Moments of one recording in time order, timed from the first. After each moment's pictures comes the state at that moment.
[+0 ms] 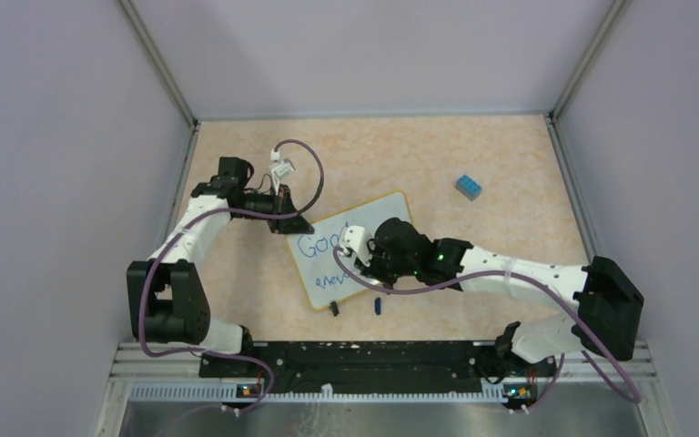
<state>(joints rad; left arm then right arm) -0.04 1.45 1.06 -0.76 1.16 0.40 1.06 1.35 0.91 -0.29 -0.07 -0.25</state>
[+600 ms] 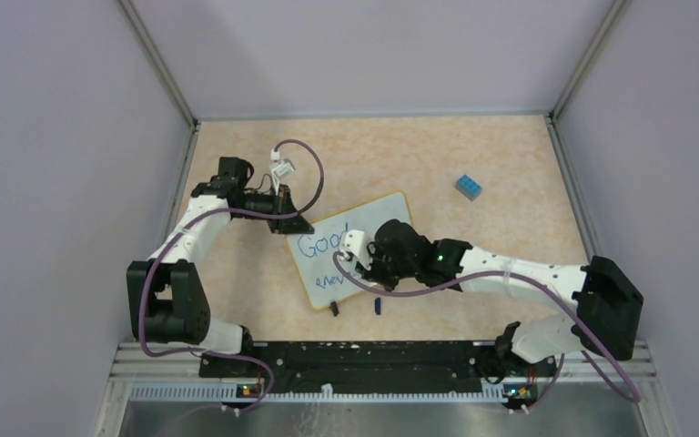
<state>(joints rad) -0.04 1.45 1.06 -0.76 1.16 0.40 1.06 1.35 0.90 -0.31 -0.10 -0.27</state>
